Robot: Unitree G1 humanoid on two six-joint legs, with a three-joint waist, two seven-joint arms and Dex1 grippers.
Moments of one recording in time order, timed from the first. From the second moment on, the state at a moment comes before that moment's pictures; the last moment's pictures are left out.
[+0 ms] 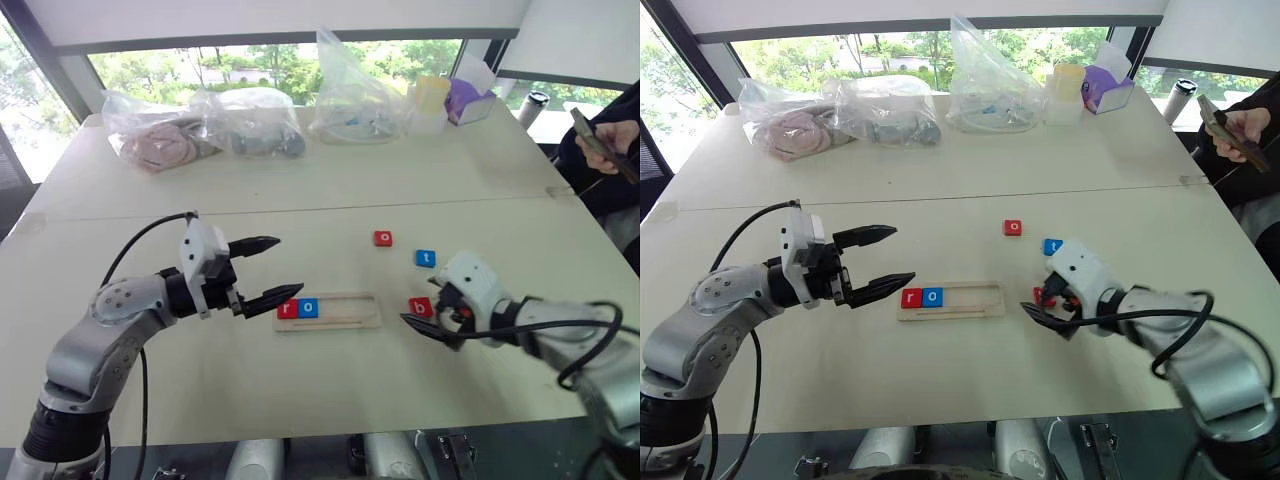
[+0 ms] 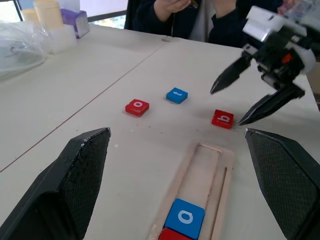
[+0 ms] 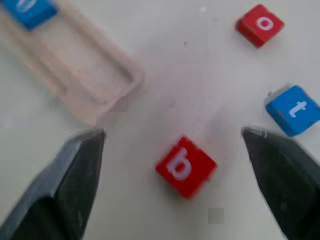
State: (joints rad) left arm -0.17 0.66 0.07 -0.48 -0.64 0.49 -0.85; right arm -0.11 -0.92 -0.08 -0.61 0.34 0.87 0.85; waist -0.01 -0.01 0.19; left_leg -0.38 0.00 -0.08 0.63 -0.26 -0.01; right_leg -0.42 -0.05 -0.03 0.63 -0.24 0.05
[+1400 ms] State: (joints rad) left arm -0.07 0.84 0.20 -0.52 -0.77 0.52 -1.06; right arm -0.42 -0.77 0.20 -0.17 0.24 0.30 1.29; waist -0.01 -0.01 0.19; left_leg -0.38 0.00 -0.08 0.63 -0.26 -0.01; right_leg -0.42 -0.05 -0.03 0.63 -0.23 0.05
